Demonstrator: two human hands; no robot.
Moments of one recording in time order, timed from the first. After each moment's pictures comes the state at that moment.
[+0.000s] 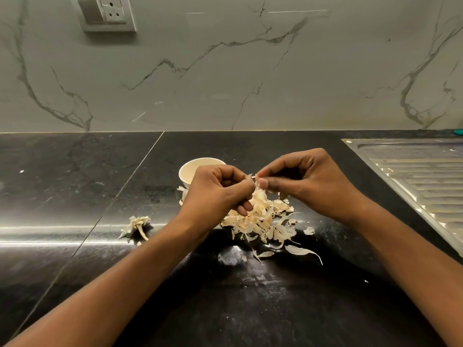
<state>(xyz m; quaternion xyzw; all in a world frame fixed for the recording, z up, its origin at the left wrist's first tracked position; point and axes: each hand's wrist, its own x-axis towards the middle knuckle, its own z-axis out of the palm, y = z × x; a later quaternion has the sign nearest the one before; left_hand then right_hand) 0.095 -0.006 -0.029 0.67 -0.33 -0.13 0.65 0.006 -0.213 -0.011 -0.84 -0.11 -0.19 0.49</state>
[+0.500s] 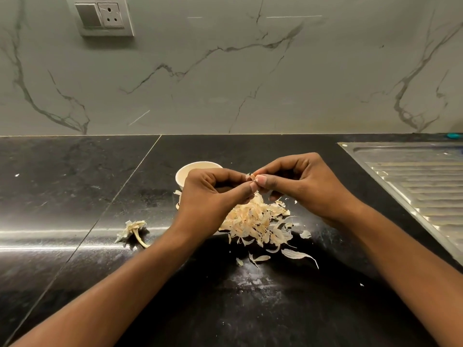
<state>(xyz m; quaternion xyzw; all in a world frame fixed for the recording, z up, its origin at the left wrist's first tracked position) 0.096 -0.009 -0.037 0.65 -0.36 -0.03 0.66 0.010 -0.214 -0.014 -0.81 -0.06 -0.17 0.55</state>
